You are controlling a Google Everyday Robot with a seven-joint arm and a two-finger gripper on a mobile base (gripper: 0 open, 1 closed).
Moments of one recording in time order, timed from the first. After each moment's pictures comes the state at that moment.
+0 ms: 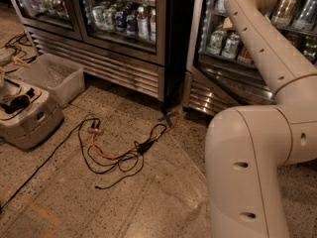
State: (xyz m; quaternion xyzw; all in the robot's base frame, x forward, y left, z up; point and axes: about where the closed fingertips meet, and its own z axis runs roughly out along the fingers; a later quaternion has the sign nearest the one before) arm 0.894 -0.361 0.871 0.17 0.88 -0.14 0.43
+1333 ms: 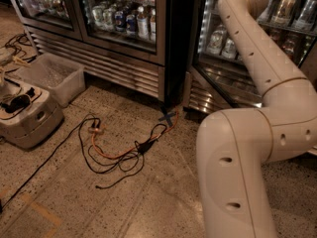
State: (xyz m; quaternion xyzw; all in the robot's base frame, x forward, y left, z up) arm 0.907 -0.353 0.851 0.17 0.88 -0.14 0.42
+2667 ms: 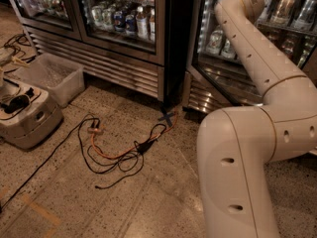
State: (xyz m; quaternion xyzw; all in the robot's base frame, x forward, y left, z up) arm 0.904 -0.357 0.842 0.18 0.88 -0.16 0.41
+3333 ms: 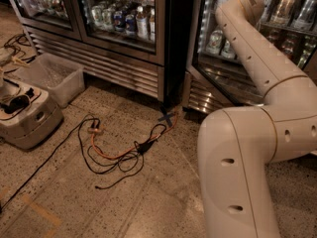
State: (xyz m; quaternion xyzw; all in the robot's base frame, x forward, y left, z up) arm 0.897 -0.375 0.837 0.20 0.87 -0.19 0.41
